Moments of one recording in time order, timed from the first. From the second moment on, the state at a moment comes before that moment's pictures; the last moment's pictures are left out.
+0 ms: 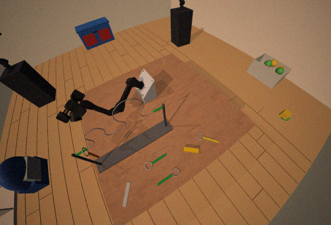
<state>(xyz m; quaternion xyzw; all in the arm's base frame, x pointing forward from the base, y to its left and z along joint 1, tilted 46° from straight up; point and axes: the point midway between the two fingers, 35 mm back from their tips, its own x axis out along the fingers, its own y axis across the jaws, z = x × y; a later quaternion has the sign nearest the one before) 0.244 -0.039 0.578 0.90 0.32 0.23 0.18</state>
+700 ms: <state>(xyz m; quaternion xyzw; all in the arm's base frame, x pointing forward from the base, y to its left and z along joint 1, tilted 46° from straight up) 0.156 -0.052 0.650 0.87 0.07 0.35 0.35</state>
